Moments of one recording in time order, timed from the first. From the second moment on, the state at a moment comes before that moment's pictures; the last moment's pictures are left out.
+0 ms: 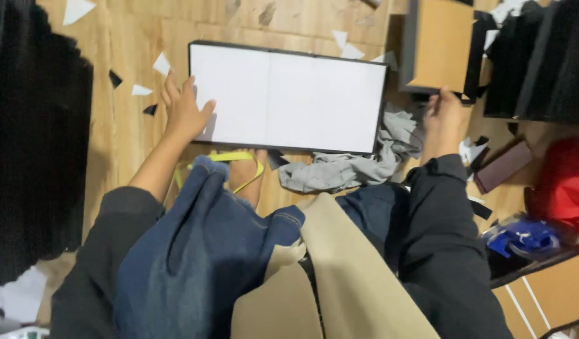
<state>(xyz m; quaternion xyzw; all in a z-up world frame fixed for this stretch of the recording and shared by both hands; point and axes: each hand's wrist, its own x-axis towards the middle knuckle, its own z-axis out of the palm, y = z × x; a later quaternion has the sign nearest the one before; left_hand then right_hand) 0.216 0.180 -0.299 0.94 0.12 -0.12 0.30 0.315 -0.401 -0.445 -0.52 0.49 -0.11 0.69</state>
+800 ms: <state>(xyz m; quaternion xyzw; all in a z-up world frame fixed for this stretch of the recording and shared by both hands) 0.210 0.191 -0.304 0.65 0.23 -0.05 0.72 0.129 -0.084 -0.343 -0.86 -0.12 0.14 0.47</state>
